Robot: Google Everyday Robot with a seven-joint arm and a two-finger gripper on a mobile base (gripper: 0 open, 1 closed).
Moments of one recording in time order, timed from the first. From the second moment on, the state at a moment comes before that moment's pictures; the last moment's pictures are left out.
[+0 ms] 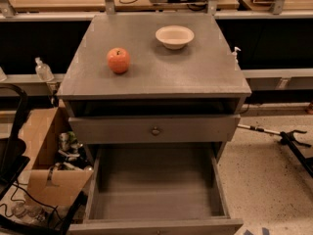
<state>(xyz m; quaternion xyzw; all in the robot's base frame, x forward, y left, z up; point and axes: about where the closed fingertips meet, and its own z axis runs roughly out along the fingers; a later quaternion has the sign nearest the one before) 0.258 -0.243 0.392 -0.42 0.85 0.21 0.26</state>
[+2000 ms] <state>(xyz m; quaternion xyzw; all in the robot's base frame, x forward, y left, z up) 0.435 -0.206 0.384 -0.48 0.82 0.19 0.26</state>
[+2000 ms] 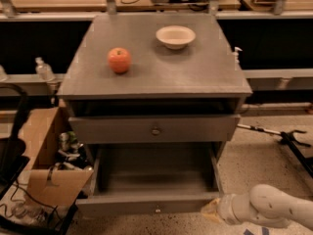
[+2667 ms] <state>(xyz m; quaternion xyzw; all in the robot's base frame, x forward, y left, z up) 0.467 -0.202 0.382 -0.48 0.82 0.19 0.26</state>
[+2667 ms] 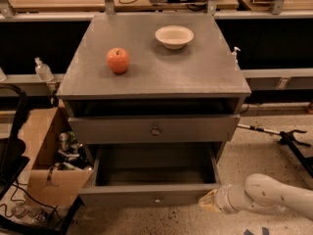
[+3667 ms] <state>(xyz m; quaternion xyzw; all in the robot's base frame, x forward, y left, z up) 0.537 -0.183 0.384 -0.49 0.81 0.19 0.26</state>
